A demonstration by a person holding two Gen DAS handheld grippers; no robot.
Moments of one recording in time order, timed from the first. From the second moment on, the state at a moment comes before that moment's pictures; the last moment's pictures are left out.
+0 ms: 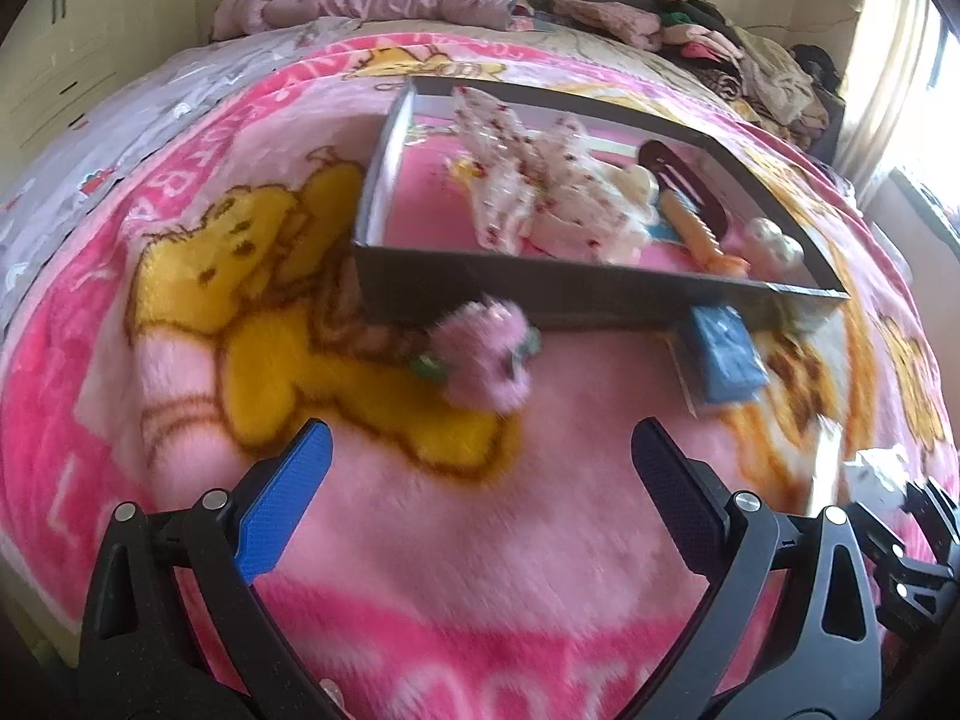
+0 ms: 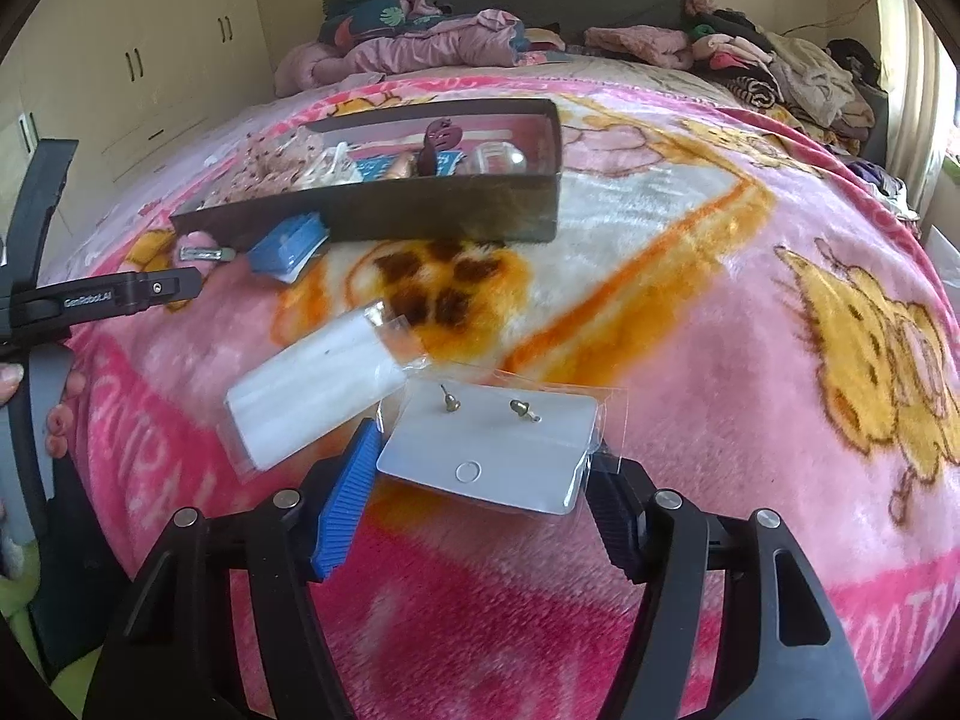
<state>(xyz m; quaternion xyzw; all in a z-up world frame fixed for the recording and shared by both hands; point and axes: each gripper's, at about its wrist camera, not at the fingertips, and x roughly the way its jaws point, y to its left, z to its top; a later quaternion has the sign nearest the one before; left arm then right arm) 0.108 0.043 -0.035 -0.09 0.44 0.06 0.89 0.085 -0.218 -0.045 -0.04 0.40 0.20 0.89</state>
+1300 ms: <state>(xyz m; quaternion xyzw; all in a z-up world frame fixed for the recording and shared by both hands) 0.109 0.077 0.009 -0.13 0.41 0.02 0.90 0.134 -0.137 0.023 -0.07 0.36 0.27 0.89</state>
